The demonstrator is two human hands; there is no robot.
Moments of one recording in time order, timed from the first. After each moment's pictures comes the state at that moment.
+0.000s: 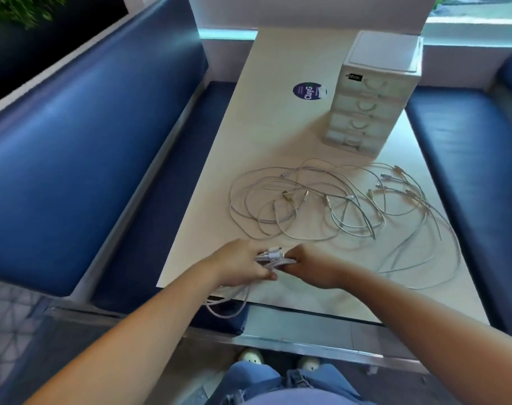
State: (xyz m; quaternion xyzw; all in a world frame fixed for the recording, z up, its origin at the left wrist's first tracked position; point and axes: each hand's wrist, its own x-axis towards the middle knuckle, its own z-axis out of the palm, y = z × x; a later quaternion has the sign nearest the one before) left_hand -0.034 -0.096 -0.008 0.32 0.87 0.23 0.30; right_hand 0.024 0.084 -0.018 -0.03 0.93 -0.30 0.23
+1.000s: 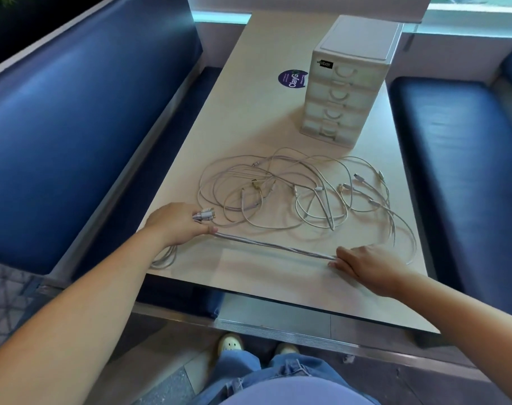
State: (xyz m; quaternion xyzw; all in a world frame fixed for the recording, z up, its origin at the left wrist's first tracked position) left_hand -0.063 -0.100 -0.003 0.14 0.97 0.11 0.18; right_hand 0.103 0.264 -0.064 -0.15 0.99 -0.05 0.02
